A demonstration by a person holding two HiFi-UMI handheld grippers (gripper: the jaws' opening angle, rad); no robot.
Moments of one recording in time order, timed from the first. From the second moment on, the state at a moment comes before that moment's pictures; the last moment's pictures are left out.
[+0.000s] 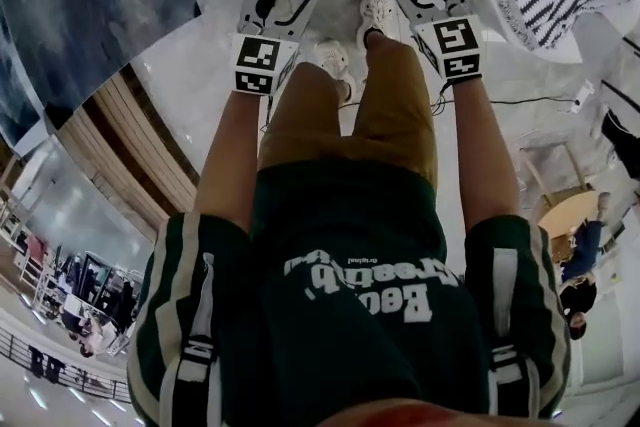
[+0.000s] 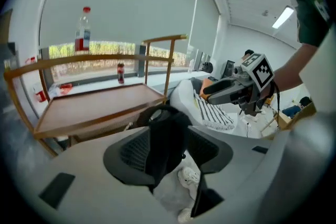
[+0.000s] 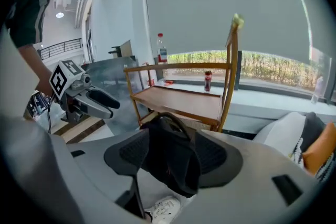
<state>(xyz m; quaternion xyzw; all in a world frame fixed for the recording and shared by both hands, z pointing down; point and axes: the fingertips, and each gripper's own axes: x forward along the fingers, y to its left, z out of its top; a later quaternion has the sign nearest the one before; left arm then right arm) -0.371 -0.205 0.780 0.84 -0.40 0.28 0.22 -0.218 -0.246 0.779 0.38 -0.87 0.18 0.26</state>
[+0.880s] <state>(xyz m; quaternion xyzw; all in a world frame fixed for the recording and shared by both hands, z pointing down) -0.334 -0.264 0.971 0.84 -0.32 0.35 0.28 -0.253 -0.273 0.974 0.18 -0.90 0.26 0.30</state>
